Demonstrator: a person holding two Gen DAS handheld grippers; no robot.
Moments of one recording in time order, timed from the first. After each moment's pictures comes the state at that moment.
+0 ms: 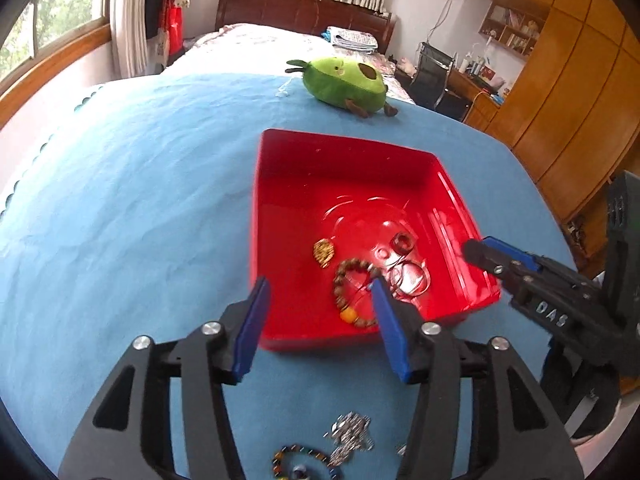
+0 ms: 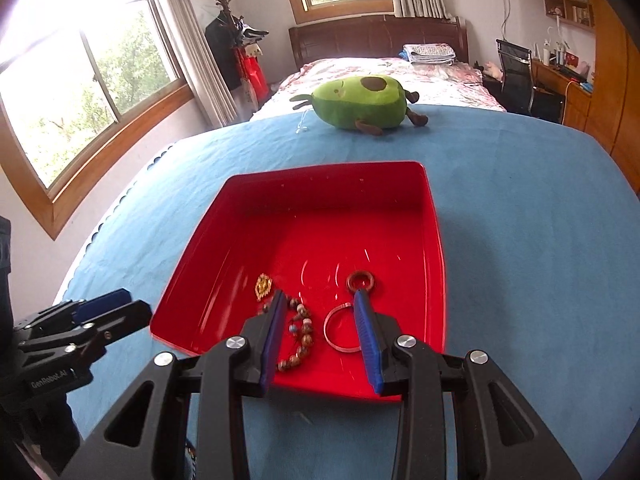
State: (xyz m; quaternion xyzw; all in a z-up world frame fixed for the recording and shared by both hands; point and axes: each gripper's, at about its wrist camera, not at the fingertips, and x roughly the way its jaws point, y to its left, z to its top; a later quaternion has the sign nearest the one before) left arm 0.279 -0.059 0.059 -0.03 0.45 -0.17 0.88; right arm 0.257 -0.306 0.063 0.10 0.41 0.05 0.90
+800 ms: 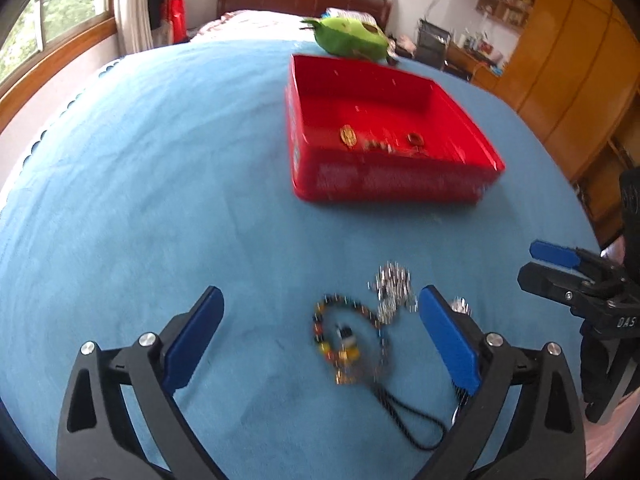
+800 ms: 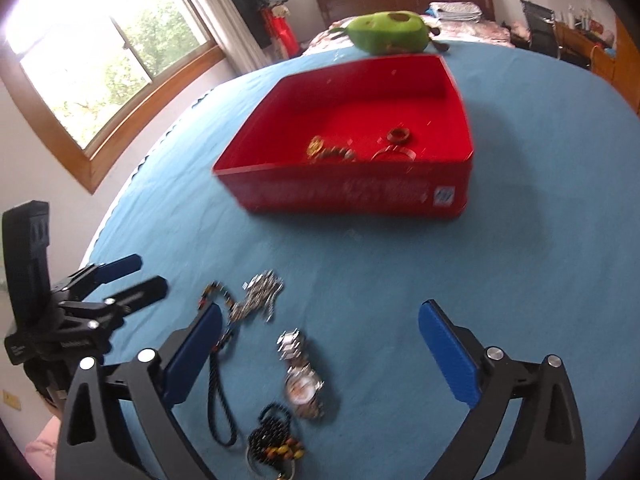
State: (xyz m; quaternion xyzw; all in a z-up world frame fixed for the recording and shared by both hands) left arm 0.170 -0.012 0.009 0.01 0.48 -0.17 0.86; right arm 0.135 -0.282 0.018 0.12 0.47 0.13 0.86
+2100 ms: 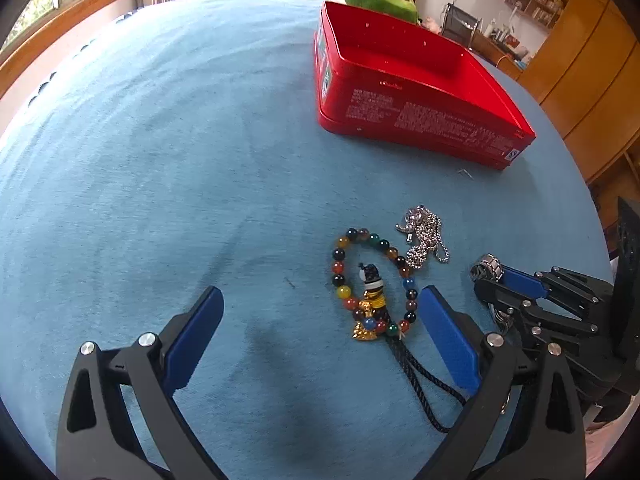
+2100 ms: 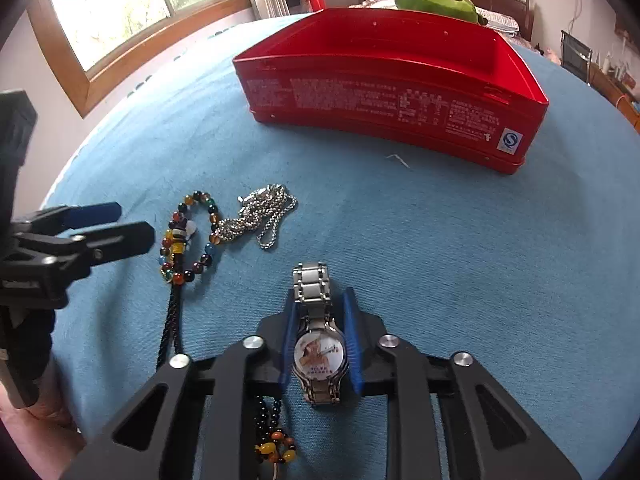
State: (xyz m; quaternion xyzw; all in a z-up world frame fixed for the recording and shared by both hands) left arm 0.158 0.002 -0.027 -0.03 0.53 -0.14 0.84; right arm 0.125 -0.236 -0.034 0.02 0.51 0.14 0.85
